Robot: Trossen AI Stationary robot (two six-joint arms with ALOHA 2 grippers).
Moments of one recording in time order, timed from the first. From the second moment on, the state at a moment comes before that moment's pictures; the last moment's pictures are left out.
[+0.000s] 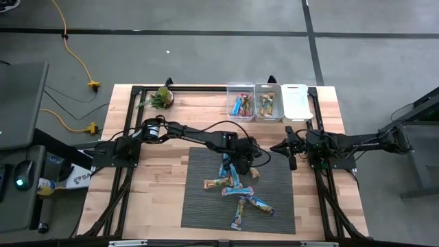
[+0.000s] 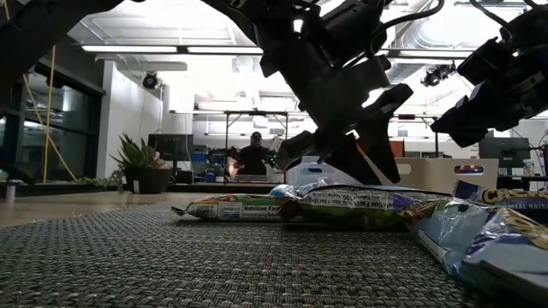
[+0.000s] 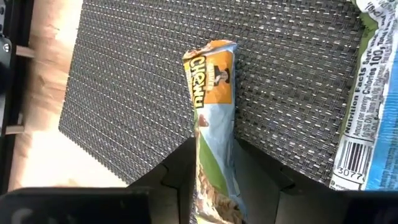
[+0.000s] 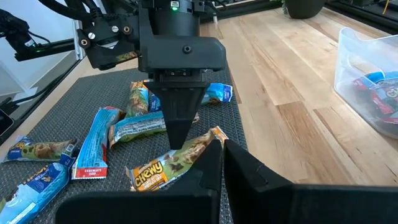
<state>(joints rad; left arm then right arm) -0.04 2.28 1.79 -0.43 0.15 1.27 -0.02 0.34 0.02 0.02 -0.03 0.20</state>
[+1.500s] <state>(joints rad) -0.03 2.34 1.79 -0.36 0.15 1.17 -0.02 0.34 0.02 0.02 -0.03 0.20</state>
